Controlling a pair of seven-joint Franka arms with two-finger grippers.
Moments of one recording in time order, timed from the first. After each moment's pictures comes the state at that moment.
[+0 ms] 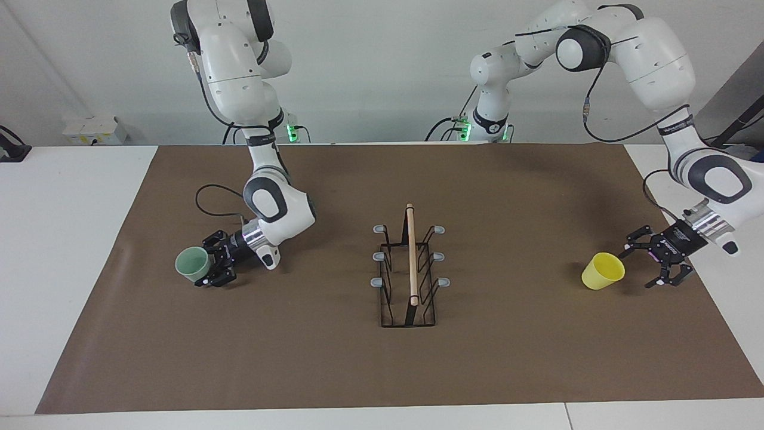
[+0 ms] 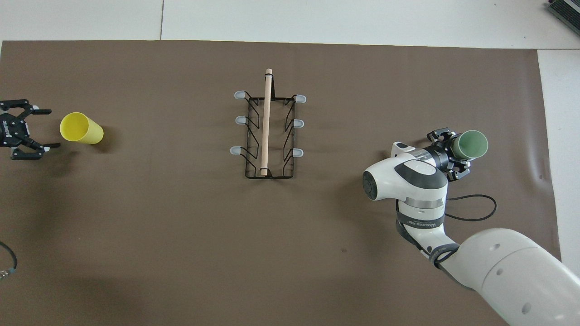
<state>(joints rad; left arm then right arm) 0.32 0.58 0.16 -1.61 -0.91 1.94 -0.91 0.18 0.49 0.04 -2.06 -1.50 1.91 -0.66</state>
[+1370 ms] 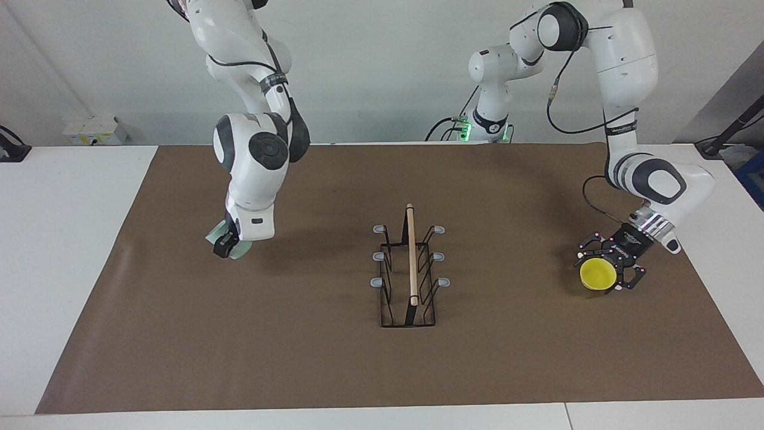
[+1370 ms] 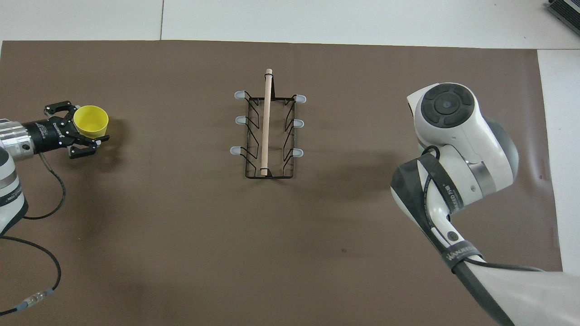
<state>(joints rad) 0.13 0.45 0.14 -1.87 -1.16 2.22 -0.95 0.17 0.22 0.05 -1.83 -0.40 1.96 -0.68</state>
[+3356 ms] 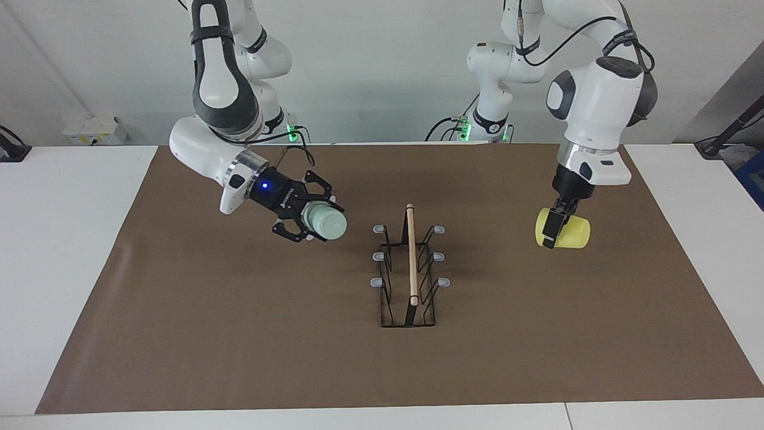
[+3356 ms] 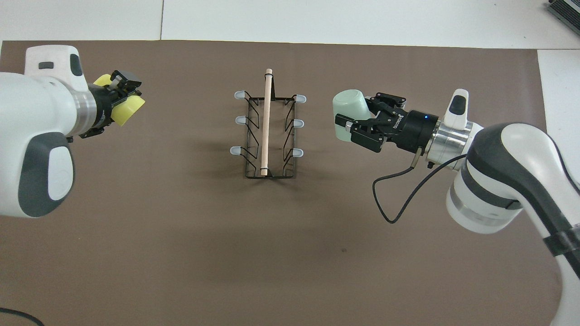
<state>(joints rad) -0.36 0.05 0.14 -1.89 0.04 2.31 -0.95 0.20 0.08 0.05 -2.05 1.70 2.34 -1.59</state>
